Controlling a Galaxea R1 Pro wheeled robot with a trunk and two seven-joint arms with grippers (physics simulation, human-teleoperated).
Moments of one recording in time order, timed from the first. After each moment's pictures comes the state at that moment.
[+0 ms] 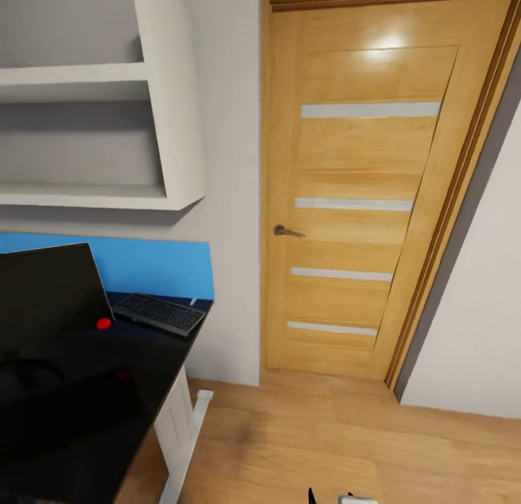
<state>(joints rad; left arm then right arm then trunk) -0.02 -0.01 0.06 -0.34 0.29 -0.34 0.01 -0.29 0.11 -0.04 -0.12 -0.02 -0.68 -0.01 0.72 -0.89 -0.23</state>
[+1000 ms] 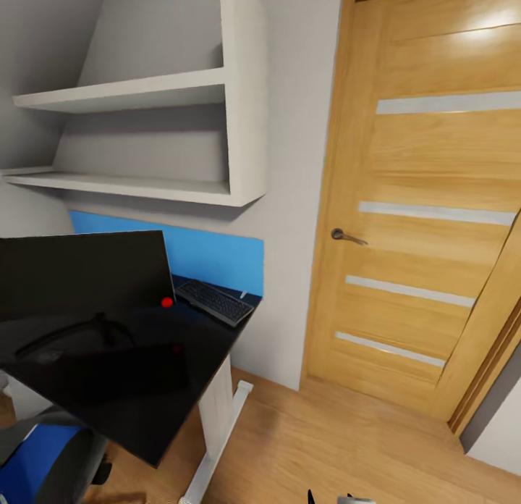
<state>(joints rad) -0.02 -0.01 0.06 -0.34 0.29 -0.34 0.01 -0.29 0.11 -0.04 -0.11 -0.01 -0.67 -0.01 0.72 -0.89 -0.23</state>
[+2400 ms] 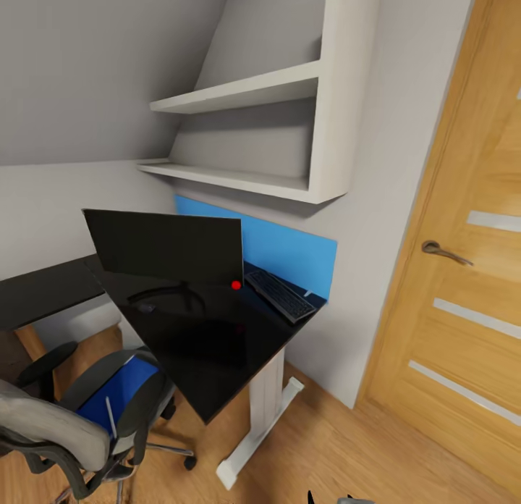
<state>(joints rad) -0.02 -0.01 0.06 -0.34 0.29 -0.34 0.01 -0.29 0.11 -0.04 -0.10 -0.01 -0.67 -0.01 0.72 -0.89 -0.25</state>
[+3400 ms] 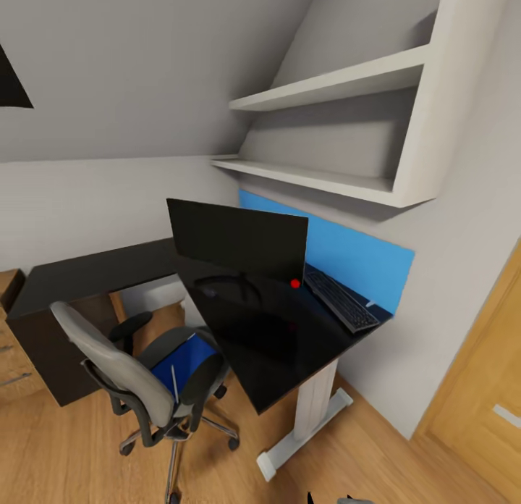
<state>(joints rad) -0.02 -0.01 0.06 -0.34 0.29 -0.36 0.01 -0.29 0.11 -0.03 -0.10 -0.01 -0.67 -0.01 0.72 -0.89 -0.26</state>
